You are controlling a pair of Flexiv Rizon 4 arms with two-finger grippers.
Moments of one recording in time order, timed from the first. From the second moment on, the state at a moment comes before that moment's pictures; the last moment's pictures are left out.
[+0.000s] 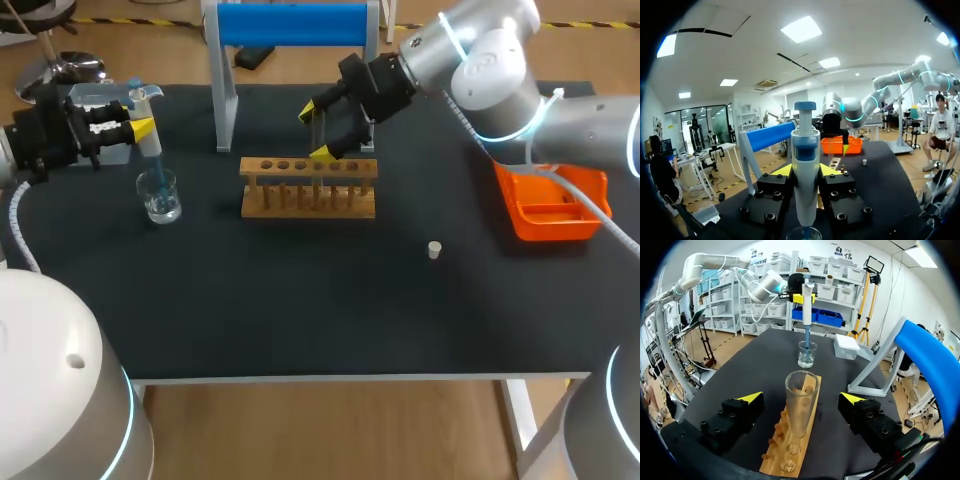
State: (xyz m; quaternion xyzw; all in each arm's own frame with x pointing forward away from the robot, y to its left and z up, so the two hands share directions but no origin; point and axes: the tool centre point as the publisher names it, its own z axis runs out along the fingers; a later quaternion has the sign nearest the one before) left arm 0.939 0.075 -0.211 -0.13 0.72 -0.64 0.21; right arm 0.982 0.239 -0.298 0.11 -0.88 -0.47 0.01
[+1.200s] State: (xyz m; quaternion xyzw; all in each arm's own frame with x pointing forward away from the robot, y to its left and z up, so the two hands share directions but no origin) left arm 0.939 0.075 -0.210 -0.13 0.72 -0.64 0.21; right arm 0.982 0.239 -0.298 0.11 -0.88 -0.47 0.01
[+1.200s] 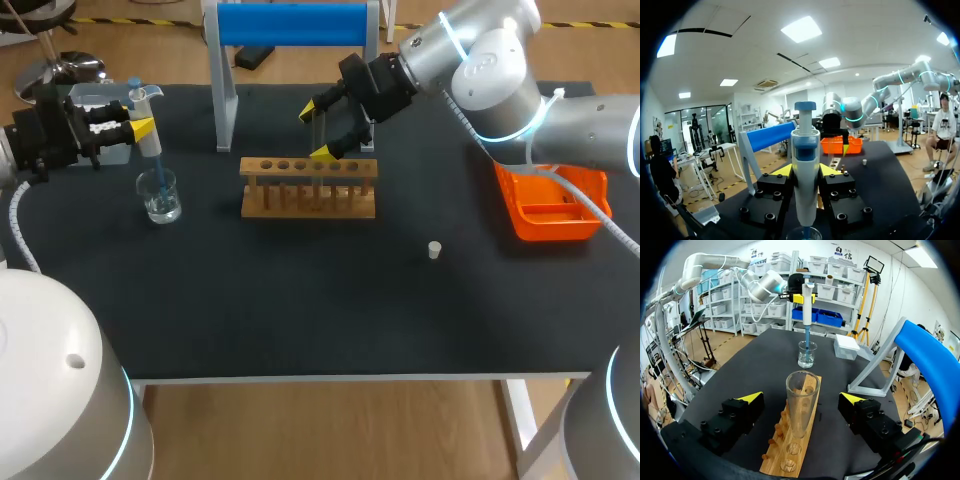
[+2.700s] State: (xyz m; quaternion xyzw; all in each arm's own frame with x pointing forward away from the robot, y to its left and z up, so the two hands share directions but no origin) left arm 0.914 -0.012 -0.054 -0.06 0.76 -0.63 0.18; right arm 0.982 0.239 -0.298 0.11 -0.88 -0.47 0.01
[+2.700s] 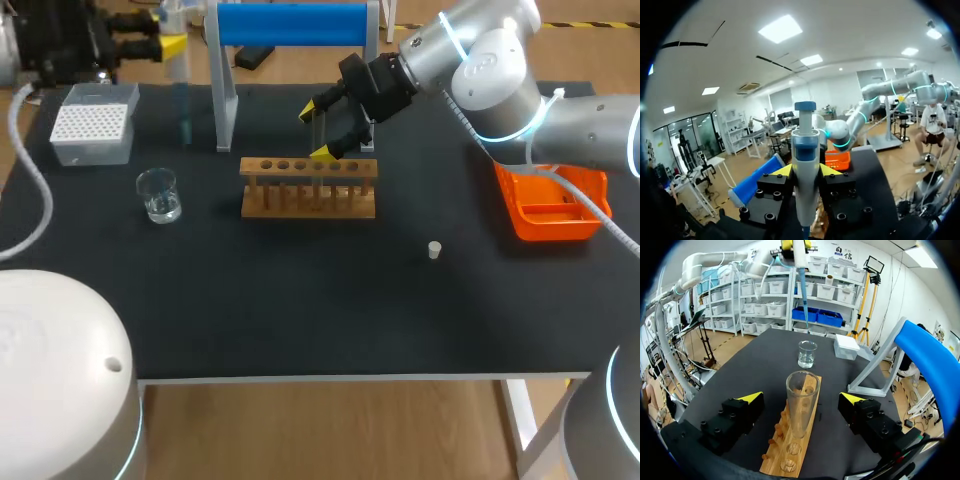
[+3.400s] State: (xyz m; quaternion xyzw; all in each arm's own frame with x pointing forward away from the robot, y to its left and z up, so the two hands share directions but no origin) left arm 0.916 -0.120 -0.021 0.01 0.77 -0.63 0.09; right arm 0.982 0.239 -0.298 0.11 -0.88 -0.47 0.01
